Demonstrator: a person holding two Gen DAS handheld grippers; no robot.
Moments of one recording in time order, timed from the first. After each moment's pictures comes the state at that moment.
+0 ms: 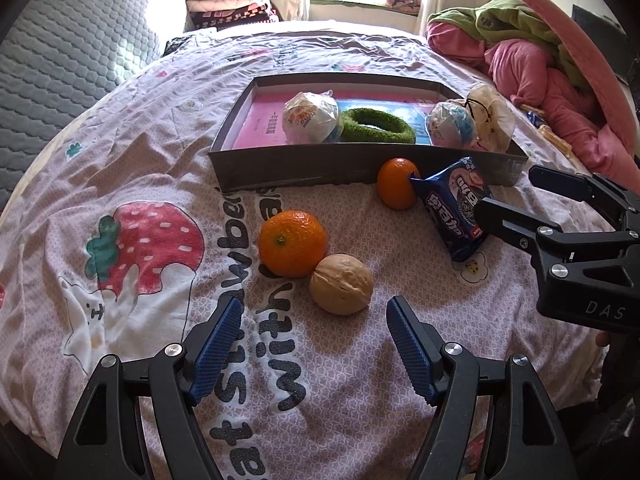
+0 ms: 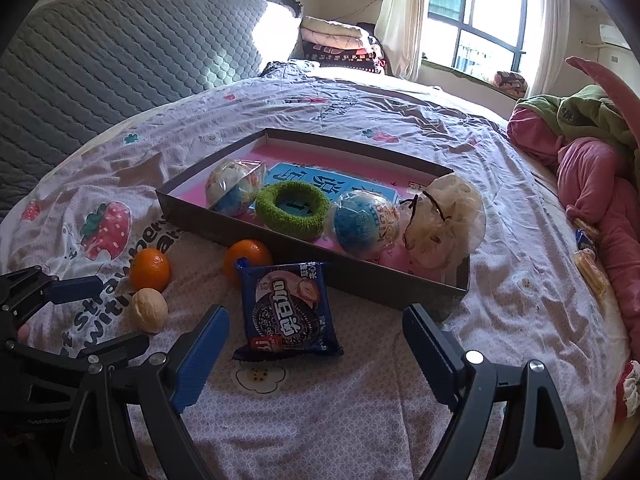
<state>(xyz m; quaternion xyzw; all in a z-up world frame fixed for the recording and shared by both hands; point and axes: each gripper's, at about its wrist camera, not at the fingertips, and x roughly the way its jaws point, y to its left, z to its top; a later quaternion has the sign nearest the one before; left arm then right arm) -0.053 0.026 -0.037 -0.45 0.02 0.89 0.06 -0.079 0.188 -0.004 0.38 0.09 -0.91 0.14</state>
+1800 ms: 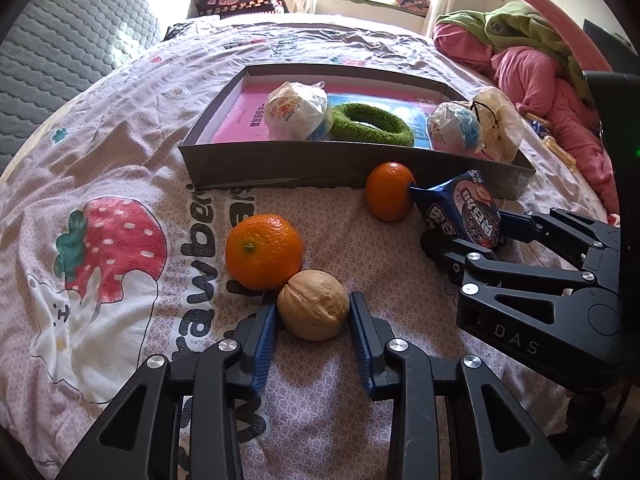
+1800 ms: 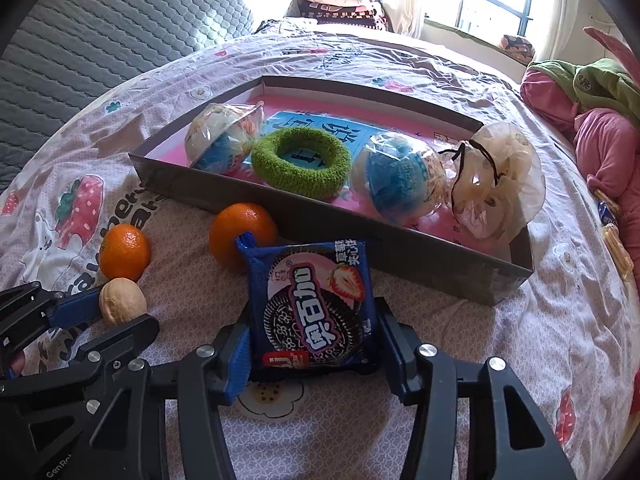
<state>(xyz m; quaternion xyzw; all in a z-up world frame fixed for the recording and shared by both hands) -0.074 0.040 -0.047 -0.46 -0.02 0.89 0.06 -0.110 0.169 -0.040 0.45 0.09 -0.88 0.13</state>
